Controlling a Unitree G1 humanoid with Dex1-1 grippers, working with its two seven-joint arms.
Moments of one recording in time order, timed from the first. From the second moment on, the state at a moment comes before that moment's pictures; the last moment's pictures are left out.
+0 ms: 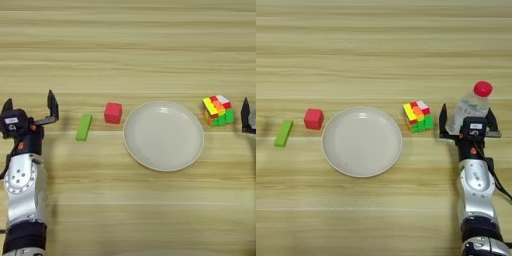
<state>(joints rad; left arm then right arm) -0.08 0.13 0.29 0.31 -0.22 -0.44 -0.12 -0.21 -0.24 -0.26 0.64 0.04 -0.66 0.07</state>
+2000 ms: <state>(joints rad) -0.10 0.15 0.27 0.41 -0.04 -0.47 0.02 -0.19 -0.22 0.03 0.20 -0.09 -0.36 0.13</state>
